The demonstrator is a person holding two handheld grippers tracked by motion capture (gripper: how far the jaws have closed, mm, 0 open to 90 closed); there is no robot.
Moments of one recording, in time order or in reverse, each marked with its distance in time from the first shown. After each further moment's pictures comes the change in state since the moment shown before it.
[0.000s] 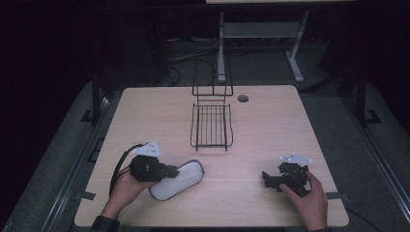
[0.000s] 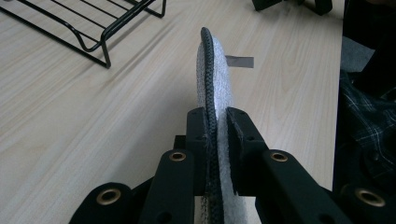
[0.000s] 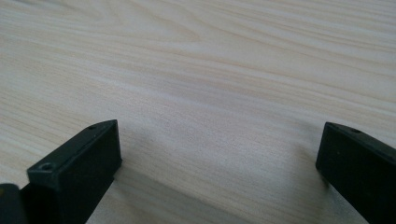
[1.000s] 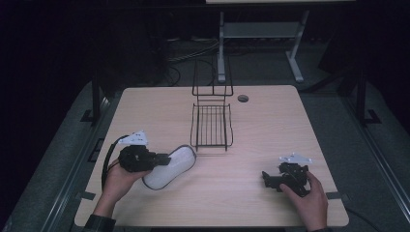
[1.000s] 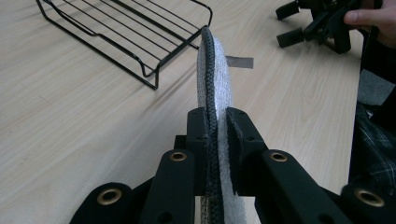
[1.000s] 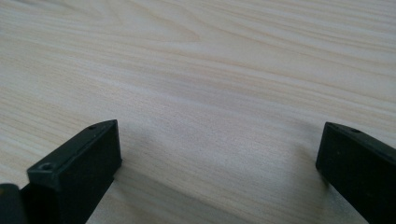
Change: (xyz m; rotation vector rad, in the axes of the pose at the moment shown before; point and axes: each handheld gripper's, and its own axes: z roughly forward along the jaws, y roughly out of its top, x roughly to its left) left arm 0.015 0.010 -0.030 -0.100 0.091 -0.063; right arm 0.000 0.000 0.000 0.000 0.000 -0.002
